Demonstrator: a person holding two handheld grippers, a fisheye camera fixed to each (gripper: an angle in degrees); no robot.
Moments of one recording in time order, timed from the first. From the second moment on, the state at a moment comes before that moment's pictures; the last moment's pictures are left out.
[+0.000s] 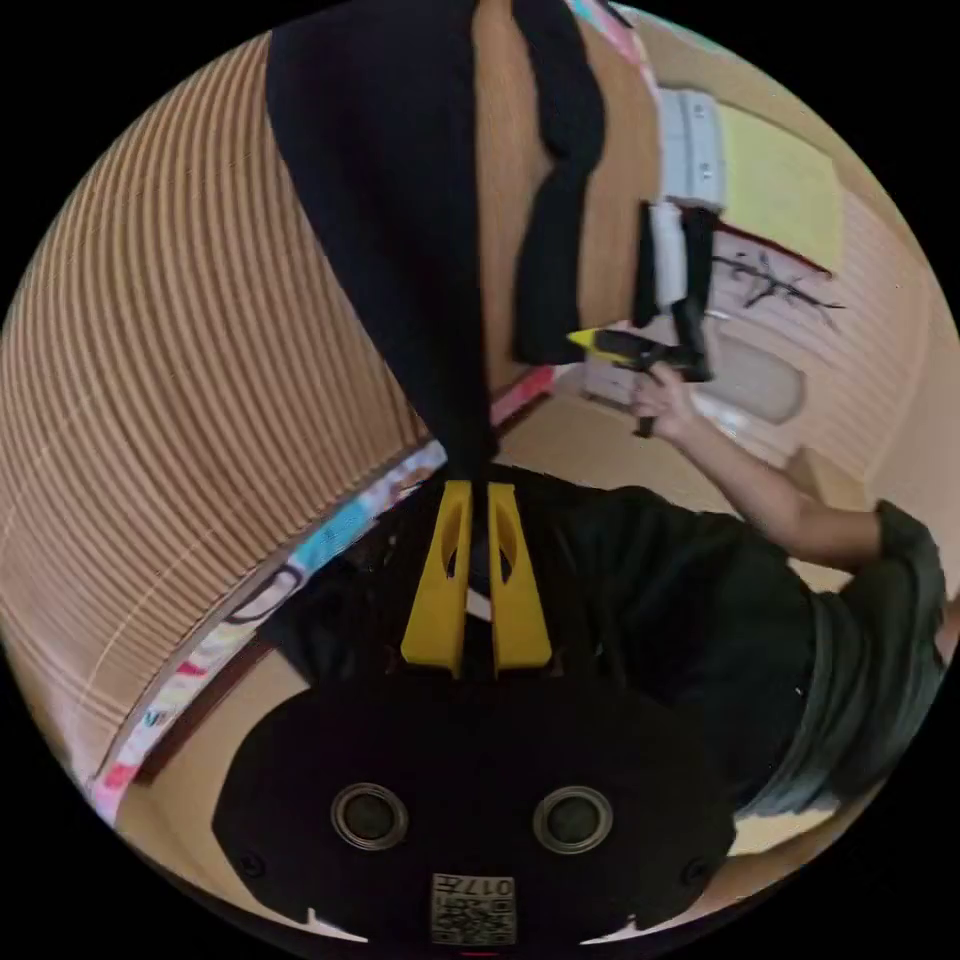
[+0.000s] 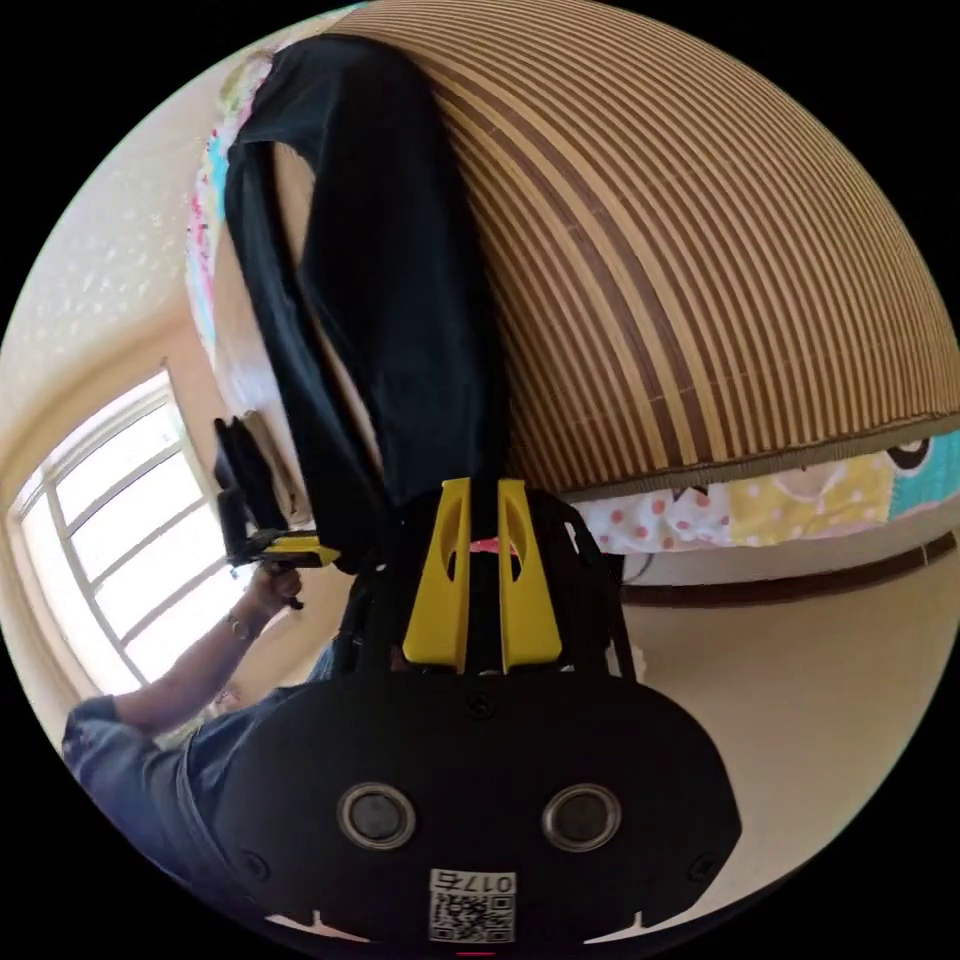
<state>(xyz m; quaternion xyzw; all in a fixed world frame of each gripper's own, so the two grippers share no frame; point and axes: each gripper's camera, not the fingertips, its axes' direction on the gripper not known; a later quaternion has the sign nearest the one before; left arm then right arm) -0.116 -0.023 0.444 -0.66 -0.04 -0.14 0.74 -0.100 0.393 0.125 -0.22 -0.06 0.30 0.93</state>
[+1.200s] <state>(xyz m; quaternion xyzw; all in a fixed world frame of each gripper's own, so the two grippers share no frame) -0.131 -0.042 0.492 -0.64 -0.20 0.02 0.74 -0.114 0.288 -0.118 -0.47 0.00 -0.01 0.88</state>
